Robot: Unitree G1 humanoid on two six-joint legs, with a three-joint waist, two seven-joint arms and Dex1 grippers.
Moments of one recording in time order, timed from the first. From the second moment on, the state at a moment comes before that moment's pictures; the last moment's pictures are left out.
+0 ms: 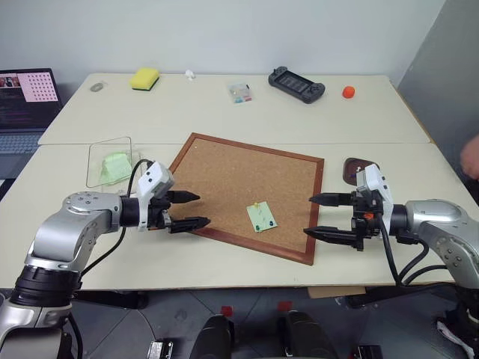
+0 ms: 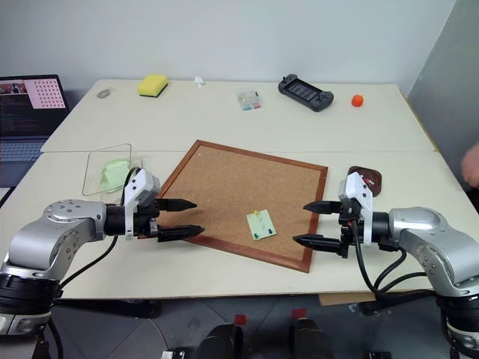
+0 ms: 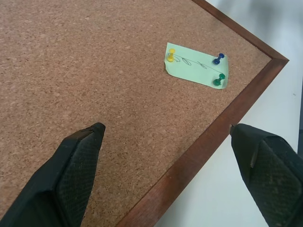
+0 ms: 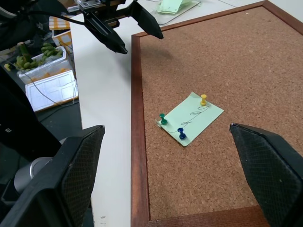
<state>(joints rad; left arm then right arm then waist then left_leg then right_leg) -0.37 0.87 0.01 -0.07 -0.49 0.66 -1.12 -0.30 -0.79 -0.02 -0.37 0.68 0.70 1.01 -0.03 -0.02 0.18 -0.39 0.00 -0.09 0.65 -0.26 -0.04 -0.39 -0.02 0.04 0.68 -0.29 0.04</state>
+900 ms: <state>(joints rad) -0.40 0.87 0.03 -0.07 -0.53 0.71 -1.15 -0.28 -0.78 -0.01 -0.33 0.65 0.65 1.02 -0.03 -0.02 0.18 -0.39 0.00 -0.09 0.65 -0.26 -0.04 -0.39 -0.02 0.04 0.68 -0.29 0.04</state>
